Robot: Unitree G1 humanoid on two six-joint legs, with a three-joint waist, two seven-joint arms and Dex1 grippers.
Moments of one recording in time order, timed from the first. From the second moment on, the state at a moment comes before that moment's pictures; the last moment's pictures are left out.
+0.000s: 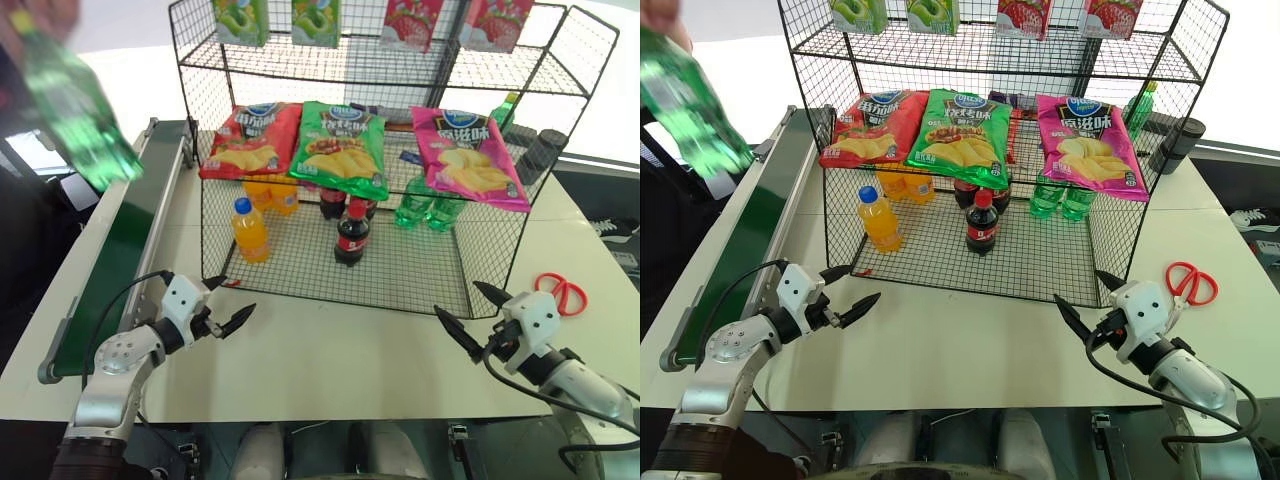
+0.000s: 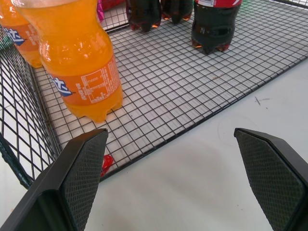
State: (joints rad) left arm 0.04 0.52 0.09 -0.04 -0.27 0.09 -0.75; right arm 0.32 -0.50 -0.28 -0.39 0.32 0.16 0.62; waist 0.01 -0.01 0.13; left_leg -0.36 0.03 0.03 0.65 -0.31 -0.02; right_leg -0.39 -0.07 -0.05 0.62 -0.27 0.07
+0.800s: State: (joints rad) left arm -0.08 0.51 0.50 0.00 -0.52 0.30 -0.50; right arm 0.26 -0.51 -0.19 -0.37 0.32 0.17 0.65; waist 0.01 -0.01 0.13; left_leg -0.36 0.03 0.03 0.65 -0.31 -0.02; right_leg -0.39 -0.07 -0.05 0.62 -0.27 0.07
